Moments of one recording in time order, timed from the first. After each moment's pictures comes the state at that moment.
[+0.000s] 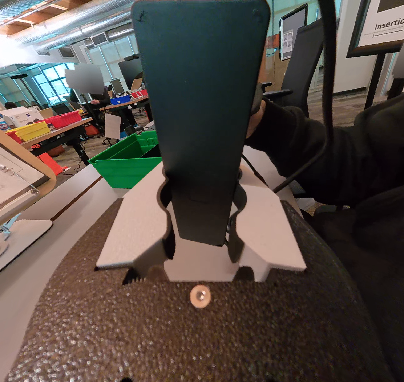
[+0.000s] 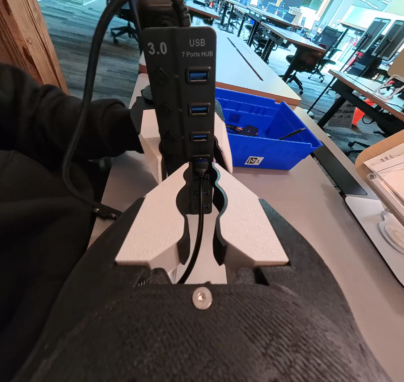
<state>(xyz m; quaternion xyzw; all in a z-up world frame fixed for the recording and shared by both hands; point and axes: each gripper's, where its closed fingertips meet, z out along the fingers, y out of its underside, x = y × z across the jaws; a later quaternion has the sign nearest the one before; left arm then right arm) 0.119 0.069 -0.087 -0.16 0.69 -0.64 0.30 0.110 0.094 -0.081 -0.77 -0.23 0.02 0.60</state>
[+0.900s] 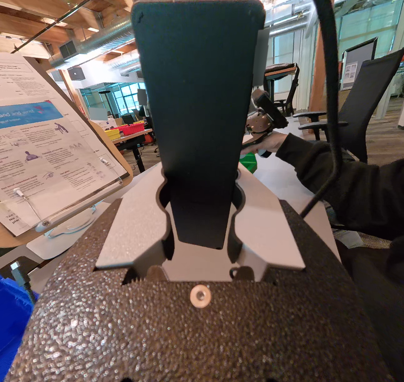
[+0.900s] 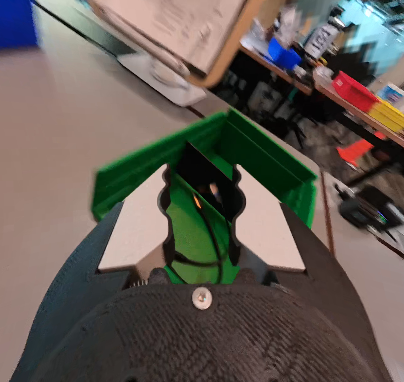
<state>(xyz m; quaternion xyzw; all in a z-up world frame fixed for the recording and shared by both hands) 0.108 0.153 -0.031 -0.24 0.61 -0.65 0.39 0.372 -0.069 -0.116 -0.80 0.12 -0.31 0.50</state>
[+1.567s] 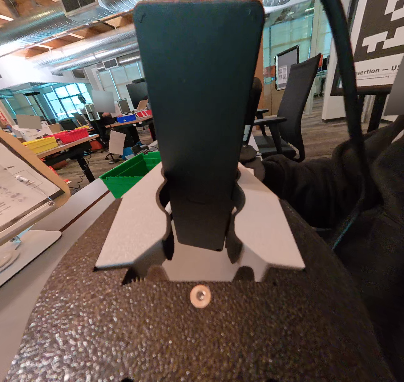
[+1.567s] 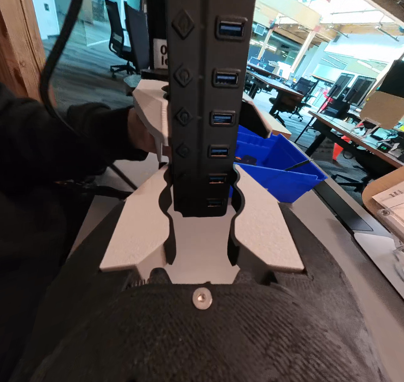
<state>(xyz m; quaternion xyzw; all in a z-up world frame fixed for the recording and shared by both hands) 0.097 0.090 -0.046 -0.16 0.65 -0.68 0.30 0.077 0.141 -0.095 -0.71 -0.23 0.01 0.67</state>
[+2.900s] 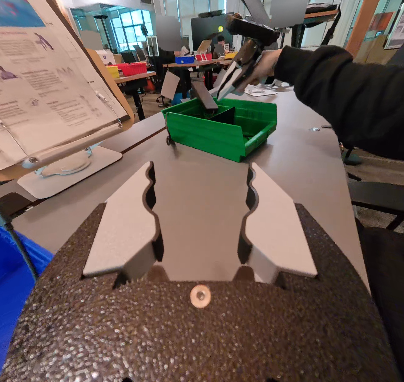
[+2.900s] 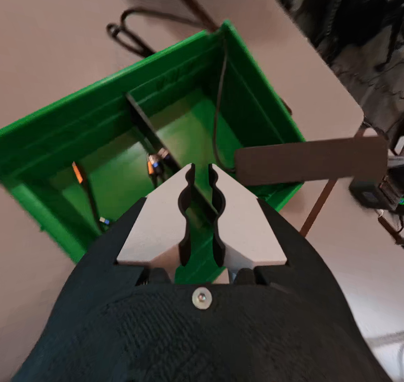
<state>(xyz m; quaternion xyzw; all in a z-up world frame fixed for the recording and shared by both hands) 0.145 0.169 -0.095 -0.33 0.65 -0.59 0.34 0.468 -0.086 -0.129 -0.93 0.13 -0.19 0.29</state>
